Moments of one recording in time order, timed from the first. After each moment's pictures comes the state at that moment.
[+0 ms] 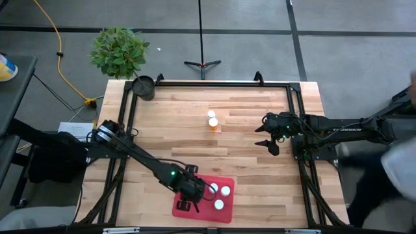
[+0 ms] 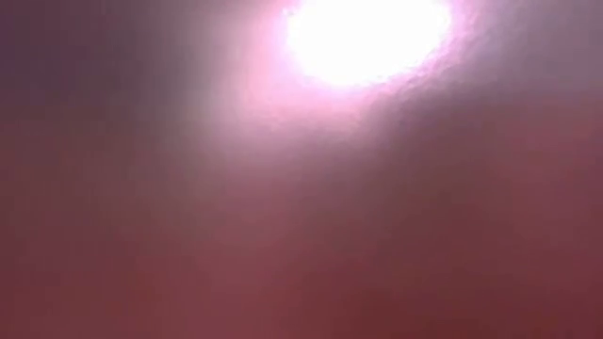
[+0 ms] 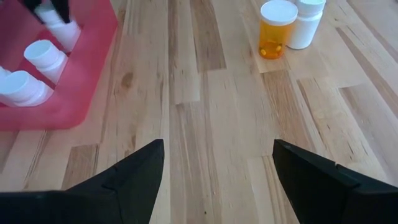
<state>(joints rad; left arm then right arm) -0.53 1.90 1.41 -0.72 -0.11 -0.34 -0.13 0.71 0.41 -0.35 -0.12 0.10</state>
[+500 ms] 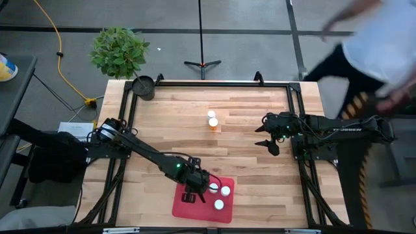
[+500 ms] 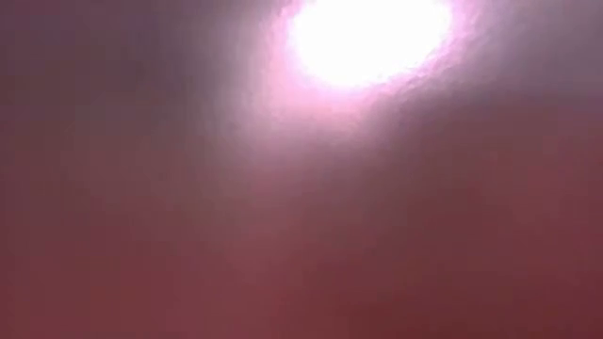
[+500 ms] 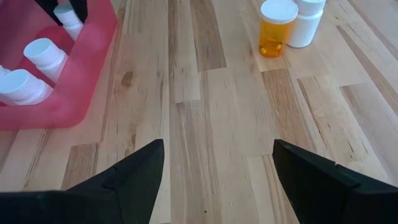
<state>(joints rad) -0.45 1.91 1.42 -0.73 -0.09 -0.32 -0.13 0.71 0.41 -0.35 -0.12 0.10</state>
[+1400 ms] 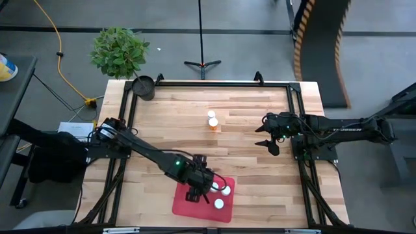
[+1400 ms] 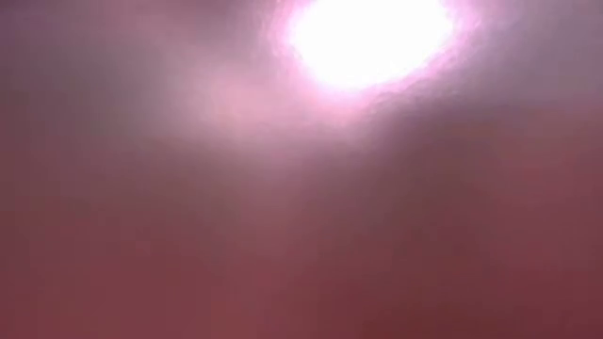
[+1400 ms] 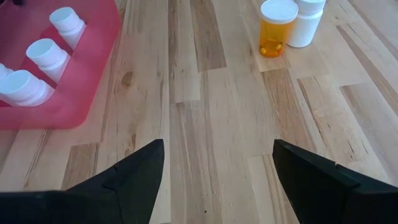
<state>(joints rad) -0.45 1.91 1.61 -0.83 -0.20 -0.24 -0.13 0.71 0.41 -0.35 -0.12 0.10</state>
